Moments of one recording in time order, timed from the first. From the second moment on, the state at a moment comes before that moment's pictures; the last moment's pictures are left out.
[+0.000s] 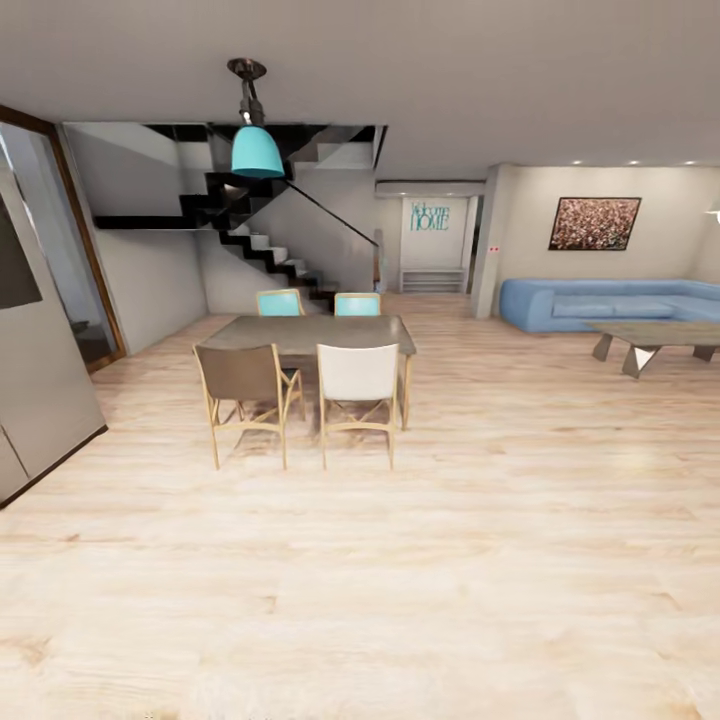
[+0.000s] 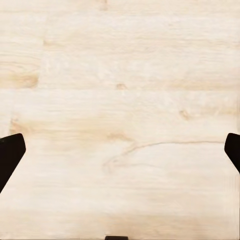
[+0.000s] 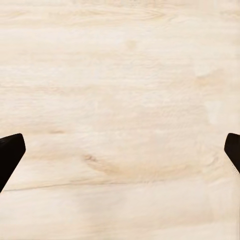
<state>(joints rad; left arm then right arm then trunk) 0.00 0.00 0.01 -0.56 0.00 -0.16 0.04 -0.01 -0.02 0.00 -0.59 0.00 -0.29 -0.10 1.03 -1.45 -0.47</state>
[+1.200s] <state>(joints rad) 0.00 0.00 0.00 -0.56 0.01 -0.16 0.04 -0.01 -0.02 0.00 -0.58 0.00 -0.29 -0.10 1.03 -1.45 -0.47</state>
